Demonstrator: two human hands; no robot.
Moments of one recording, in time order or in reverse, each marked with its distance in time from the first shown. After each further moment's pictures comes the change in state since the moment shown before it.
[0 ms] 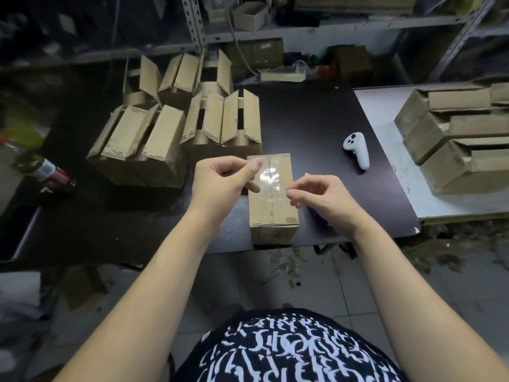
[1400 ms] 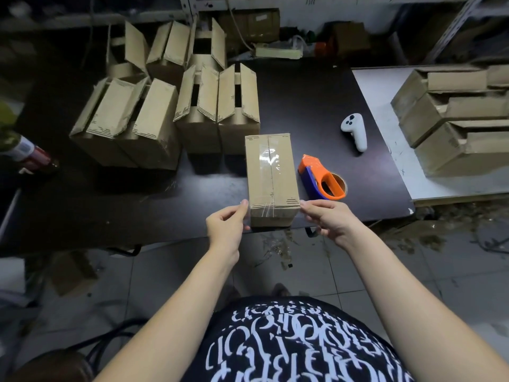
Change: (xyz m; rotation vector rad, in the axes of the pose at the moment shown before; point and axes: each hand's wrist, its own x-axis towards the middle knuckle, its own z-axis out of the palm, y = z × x) left_hand -0.046 -0.126 0.022 -0.166 0.337 -0.589; right_hand -0.024 0.074 0.007 0.181 0.358 0.680
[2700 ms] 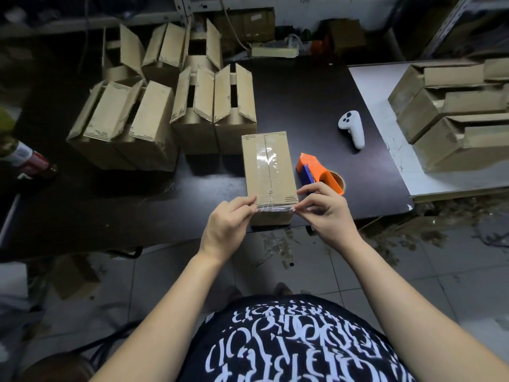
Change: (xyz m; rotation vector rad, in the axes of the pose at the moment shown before) left_hand 0.036 -0.013 -0.023 0.721 -0.226 1.437; right_hand -0.003 0.019 -0.003 -0.512 0.007 -0.982
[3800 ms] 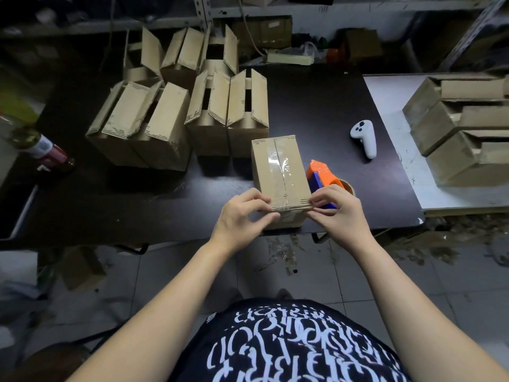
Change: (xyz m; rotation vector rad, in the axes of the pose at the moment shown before) left_hand 0.022 0.007 -0.004 -0.232 -0.117 -0.185; right_hand 0.013 0.006 -0.011 -0.037 -0.011 0.030
